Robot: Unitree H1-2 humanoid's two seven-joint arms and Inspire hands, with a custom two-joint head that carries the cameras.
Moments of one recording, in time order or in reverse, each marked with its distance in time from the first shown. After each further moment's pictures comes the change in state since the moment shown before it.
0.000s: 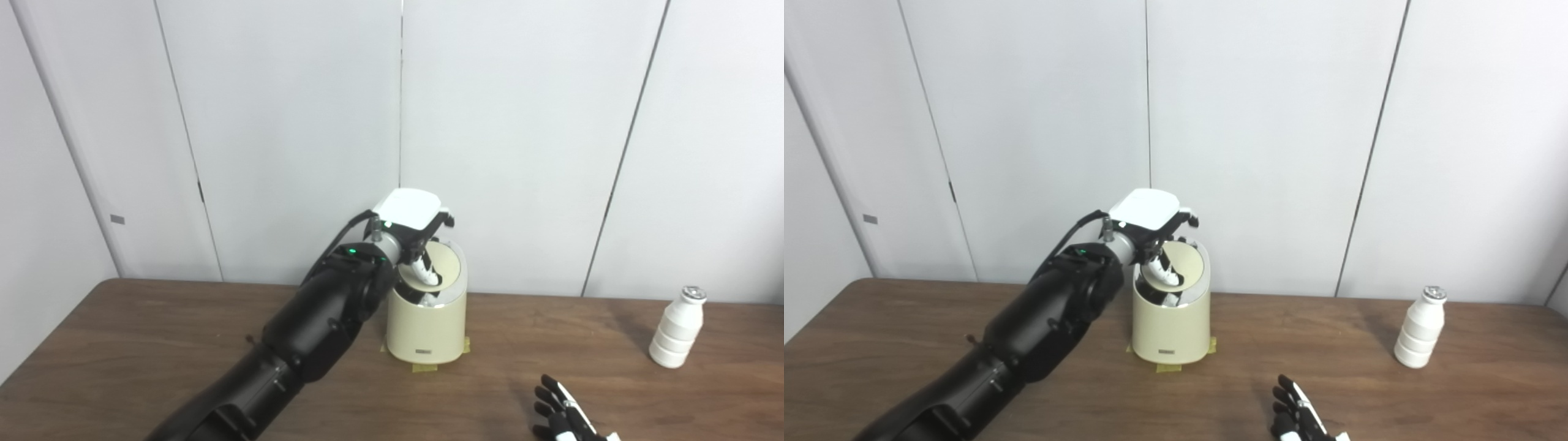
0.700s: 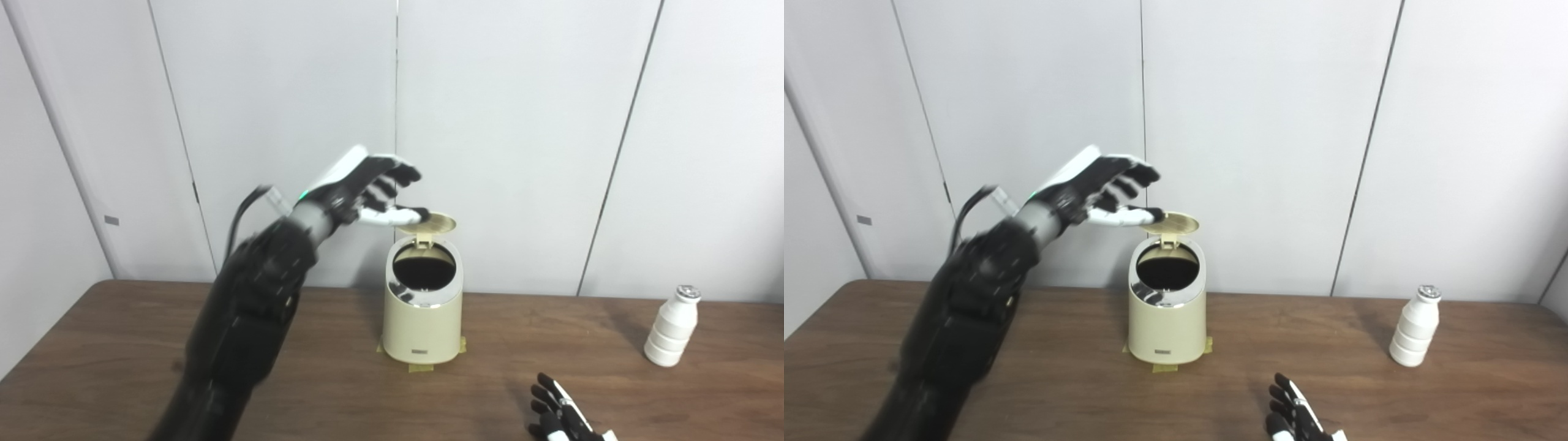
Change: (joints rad) left arm 0.201 -0.003 0.404 -0.386 -0.393 0.154 0.020; right arm -0.007 0.003 -0.004 0.007 0.001 0.000 0.001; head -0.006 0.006
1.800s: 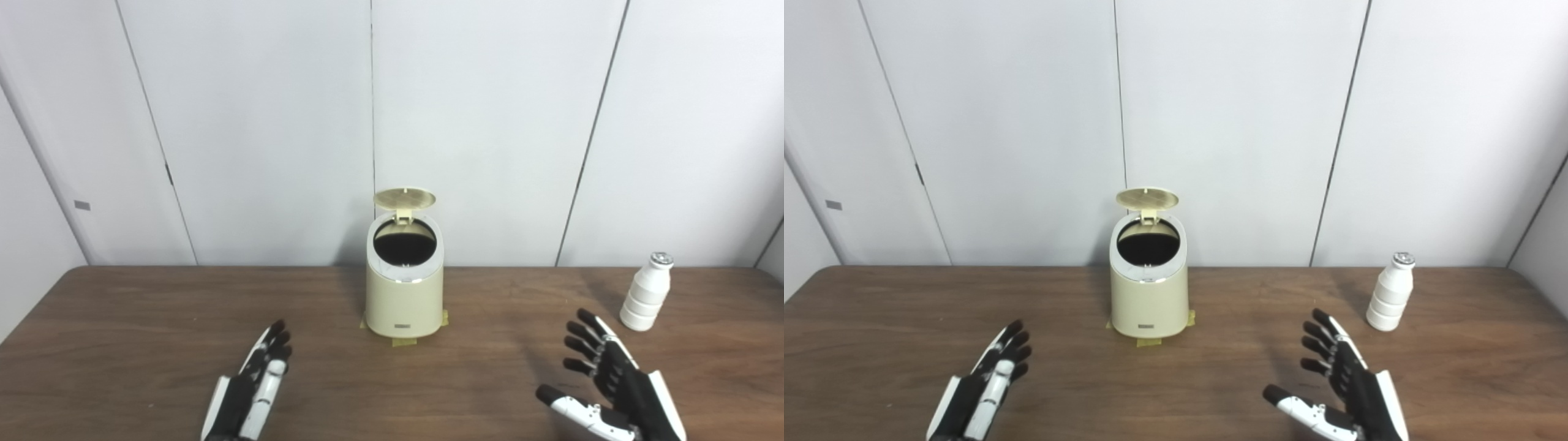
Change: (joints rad) left arm 0.832 -0.211 0.155 -0.239 -0.463 -0.274 0.346; right arm -0.011 -0.007 -0.187 -0.117 0.061 0.023 -0.014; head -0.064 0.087
